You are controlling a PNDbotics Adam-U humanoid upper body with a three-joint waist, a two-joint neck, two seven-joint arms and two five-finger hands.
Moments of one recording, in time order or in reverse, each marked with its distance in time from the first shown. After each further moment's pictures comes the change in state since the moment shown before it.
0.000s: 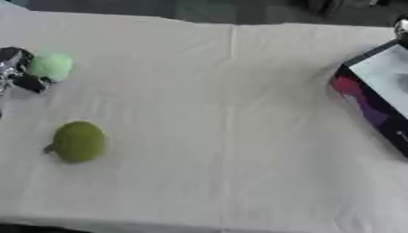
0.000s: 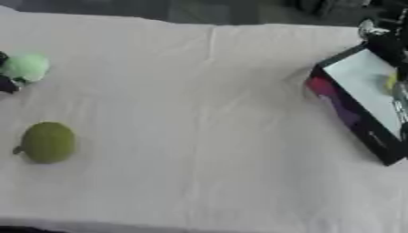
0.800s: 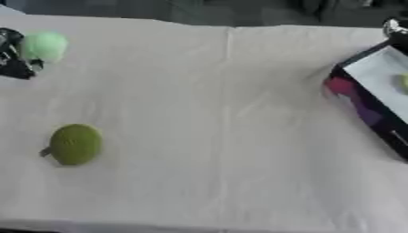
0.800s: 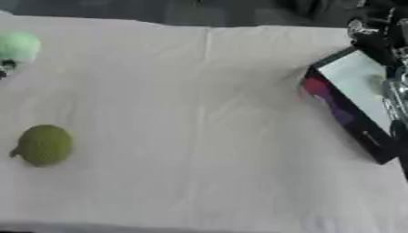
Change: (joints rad) left arm 0.103 0.071 -0.066 -0.323 0.210 -0.046 0.002; right arm -0.001 0.000 0.003 -0.008 0.000 -0.002 0.001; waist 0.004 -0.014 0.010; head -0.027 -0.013
